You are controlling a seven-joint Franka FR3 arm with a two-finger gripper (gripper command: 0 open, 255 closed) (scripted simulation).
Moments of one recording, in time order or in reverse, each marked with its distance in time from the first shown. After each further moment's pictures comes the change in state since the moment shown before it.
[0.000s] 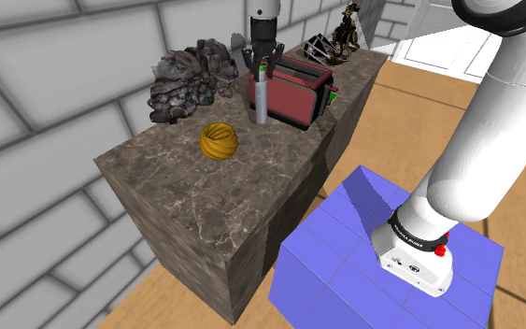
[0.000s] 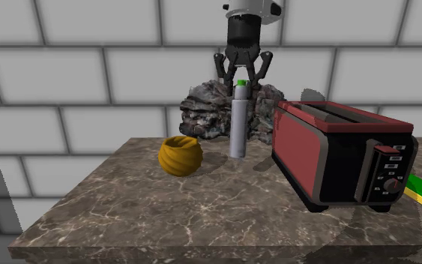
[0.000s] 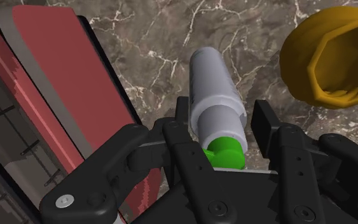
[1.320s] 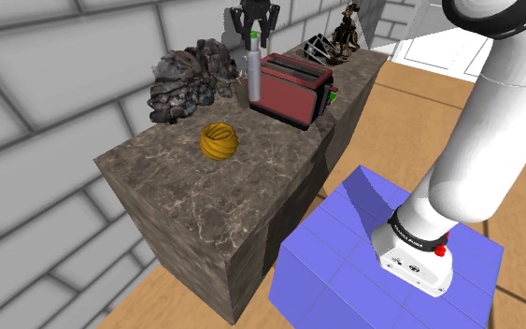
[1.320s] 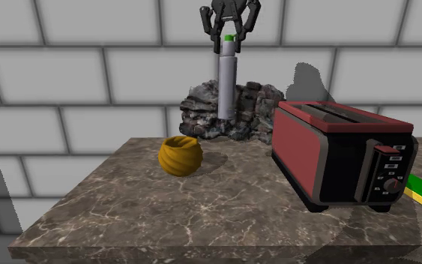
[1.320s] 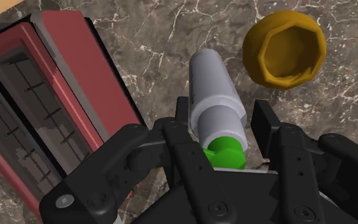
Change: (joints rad) arm 0.034 0.039 0.024 0.314 0.000 -0.273 0.063
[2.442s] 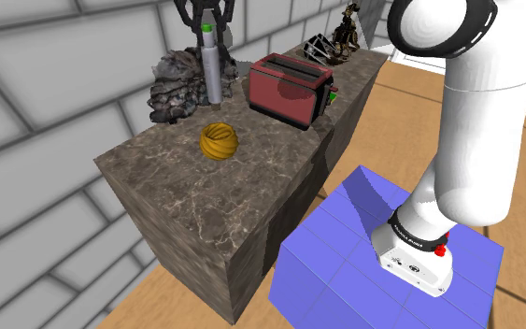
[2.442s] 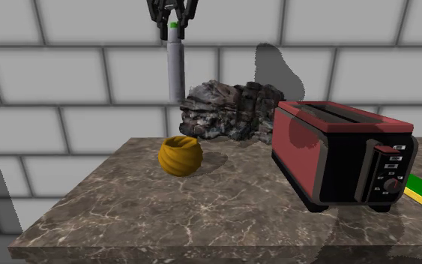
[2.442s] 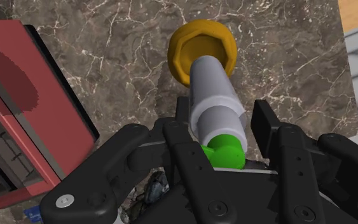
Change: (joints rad) arm 0.167 0.234 0.078 0.433 -0.017 -0.194 0.239
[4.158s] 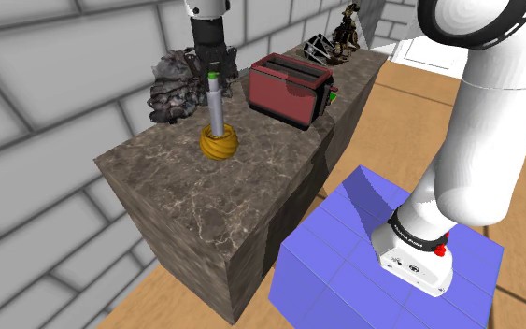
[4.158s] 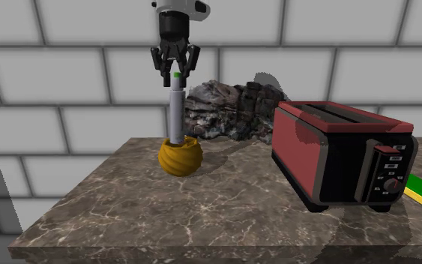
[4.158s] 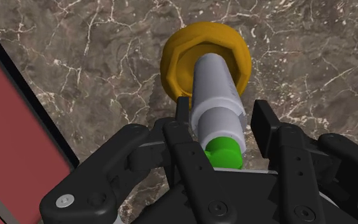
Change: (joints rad) arm -0.014 -0.120 -0.002 -0.490 0.010 0.371 -0.014
